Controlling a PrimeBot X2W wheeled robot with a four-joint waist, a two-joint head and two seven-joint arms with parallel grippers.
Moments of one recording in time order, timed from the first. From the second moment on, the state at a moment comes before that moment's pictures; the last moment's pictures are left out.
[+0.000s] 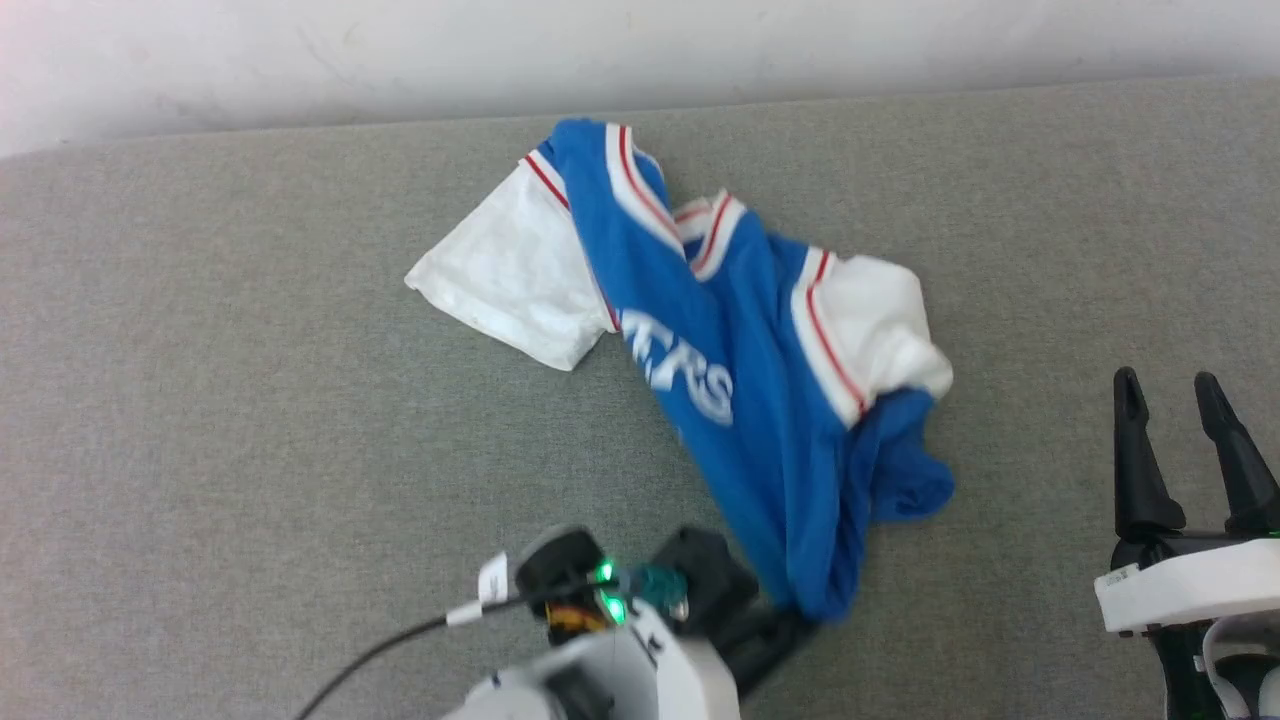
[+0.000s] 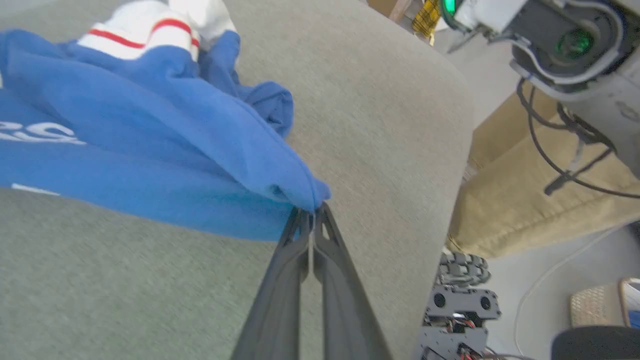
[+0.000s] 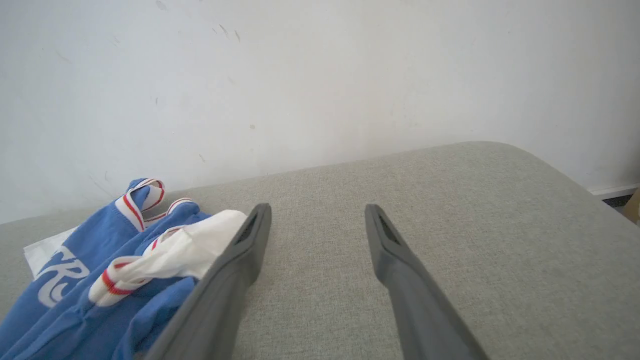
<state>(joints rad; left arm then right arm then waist) -0.39 0.36 -0.91 -0.17 -0.57 -0.03 0.39 0.01 -0.05 -0.18 -0.13 0.26 0.13 -0.05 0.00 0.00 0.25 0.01</state>
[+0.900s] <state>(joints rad) -0.23 0.35 -0.53 -0.22 -0.54 0.28 -0.08 0.05 -0.05 -0.19 -0.13 0.25 0.13 -0.03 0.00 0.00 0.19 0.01</state>
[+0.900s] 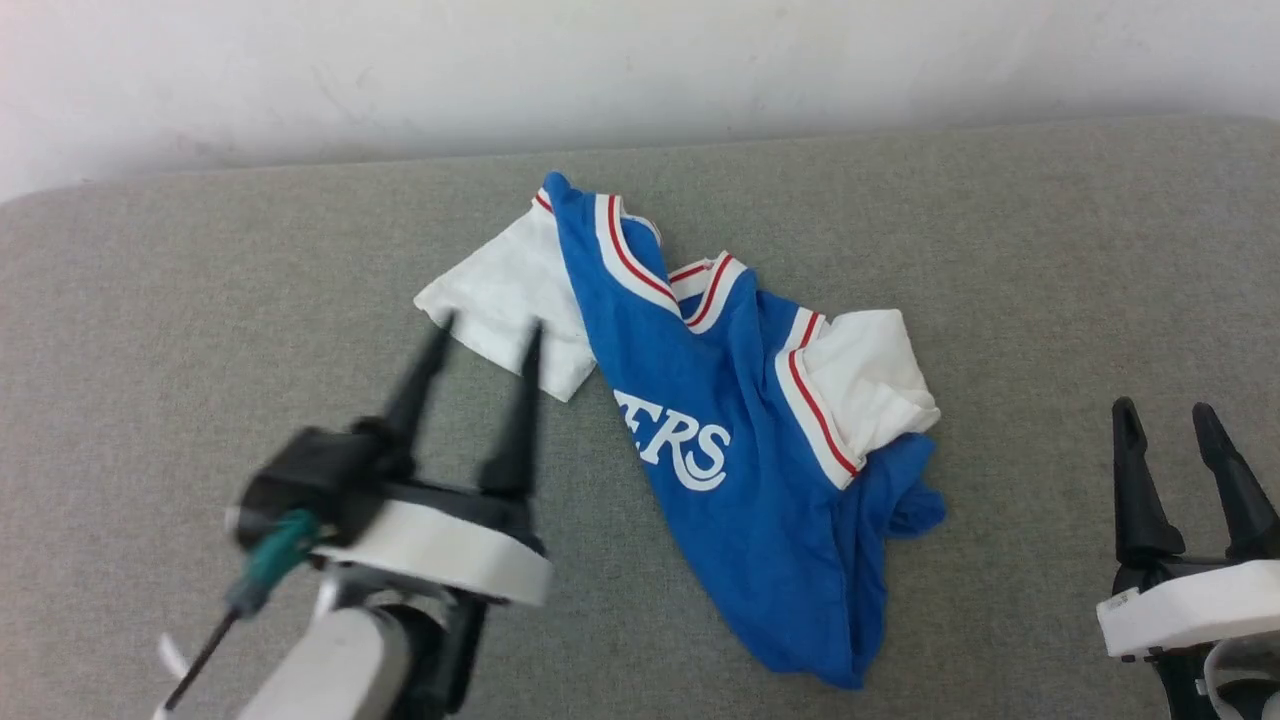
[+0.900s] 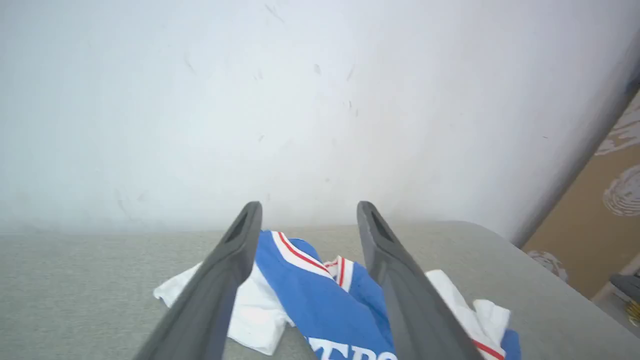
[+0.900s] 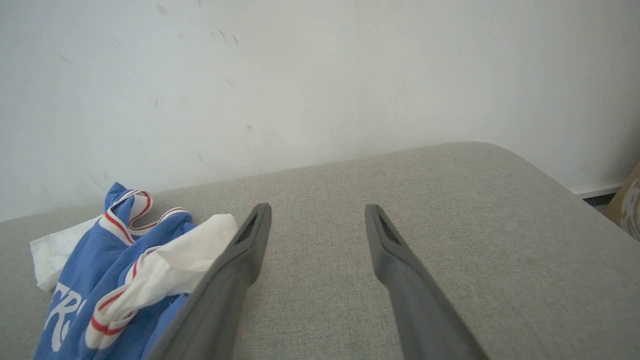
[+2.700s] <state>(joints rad) -0.76 0.65 -0.44 0.18 -0.76 0.06 0.76 -0.08 -0.05 -0.17 -0.11 0.26 0.13 -0.08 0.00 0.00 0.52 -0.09</state>
